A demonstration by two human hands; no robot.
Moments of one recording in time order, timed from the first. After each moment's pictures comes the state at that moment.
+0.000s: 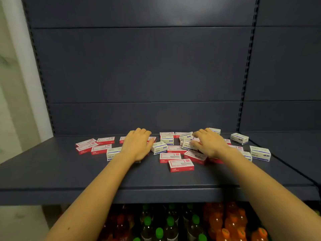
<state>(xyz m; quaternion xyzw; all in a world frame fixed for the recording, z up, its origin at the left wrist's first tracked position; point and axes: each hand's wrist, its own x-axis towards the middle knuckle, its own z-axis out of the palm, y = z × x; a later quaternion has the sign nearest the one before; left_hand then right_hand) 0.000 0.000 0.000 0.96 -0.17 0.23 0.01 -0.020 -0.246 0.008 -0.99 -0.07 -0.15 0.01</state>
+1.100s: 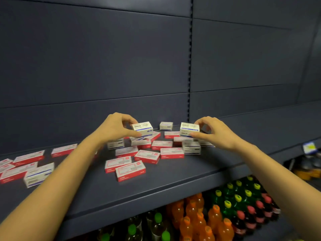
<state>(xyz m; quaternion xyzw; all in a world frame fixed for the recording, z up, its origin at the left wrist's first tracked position) 0.028 -0.087 0.044 0.89 -0.33 0.09 0.31 -0.086 -0.375 0.012 -0.94 -0.02 -0.26 0.23</state>
